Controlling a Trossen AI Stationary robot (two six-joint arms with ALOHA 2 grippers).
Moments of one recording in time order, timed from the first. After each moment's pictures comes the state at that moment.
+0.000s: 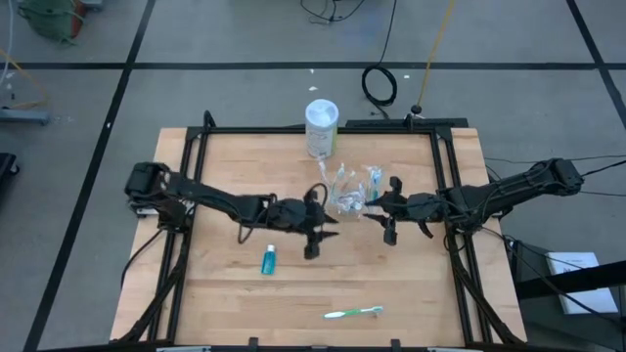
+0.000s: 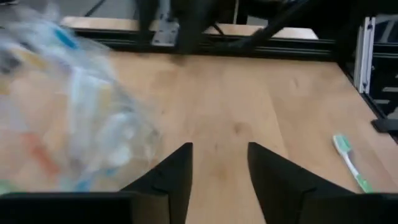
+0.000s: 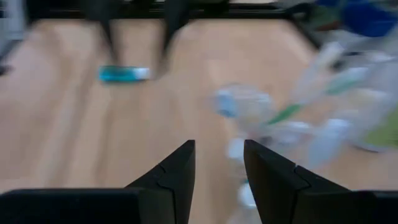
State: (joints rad) left arm -0.13 1.70 1.08 0.19 -0.11 -0.09; right arm 0.21 0.97 0.59 -0.10 0.33 0.13
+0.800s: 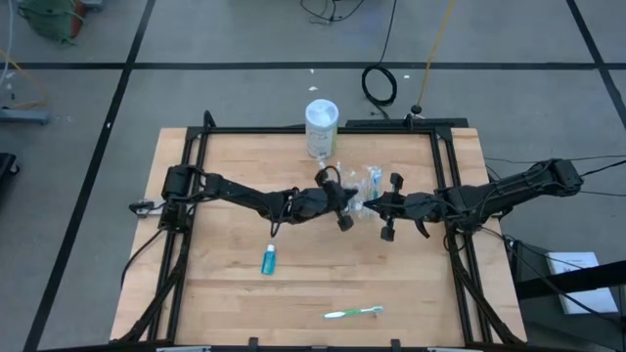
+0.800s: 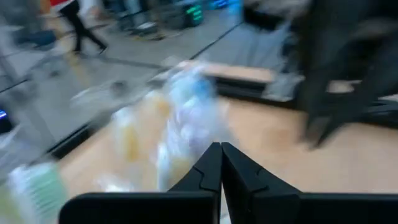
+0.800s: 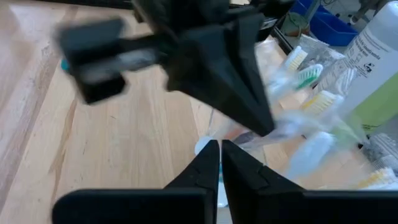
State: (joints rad) left arm -0.05 1.98 1.25 0.50 -0.45 -0.06; right arm 0.19 0.98 0.59 -0.10 0.42 0.06
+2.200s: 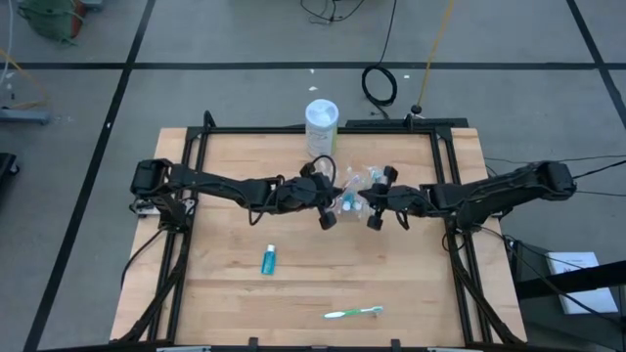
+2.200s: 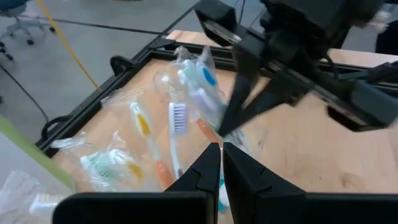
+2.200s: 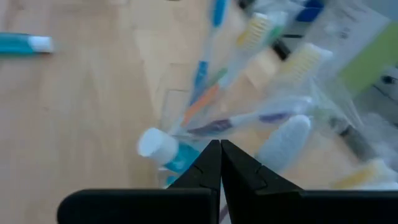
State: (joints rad) left arm -0.04 1.74 1.25 0.07 -0.37 -0.12; right arm 0.06 1.14 0.59 -0.02 0.44 0.04
